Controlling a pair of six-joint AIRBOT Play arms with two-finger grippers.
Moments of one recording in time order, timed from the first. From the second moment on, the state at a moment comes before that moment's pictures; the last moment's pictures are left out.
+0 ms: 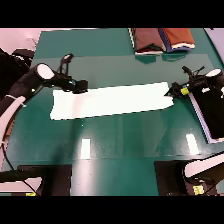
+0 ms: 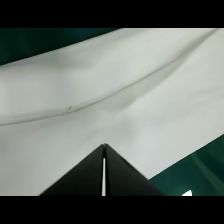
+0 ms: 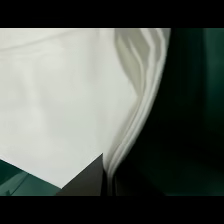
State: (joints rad) left arm -0.30 -1.46 1.26 1.06 -0.89 -1.52; right arm -0.34 -1.71 1.34 -0.87 1.34 1.14
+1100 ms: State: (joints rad) left arm -0.49 -1.87 1.60 1.05 -0.90 -1.54; right arm 0.17 -1.53 1.94 -0.86 1.36 1.36
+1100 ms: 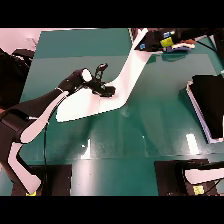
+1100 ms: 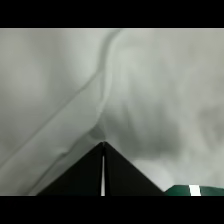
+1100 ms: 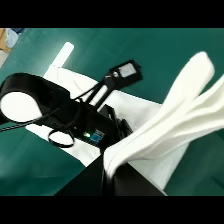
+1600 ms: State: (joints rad) left arm -0.29 -1.60 1.61 1.20 -0.99 -1.54; right arm 0.38 -1.59 1.95 -0.73 1.22 1.35
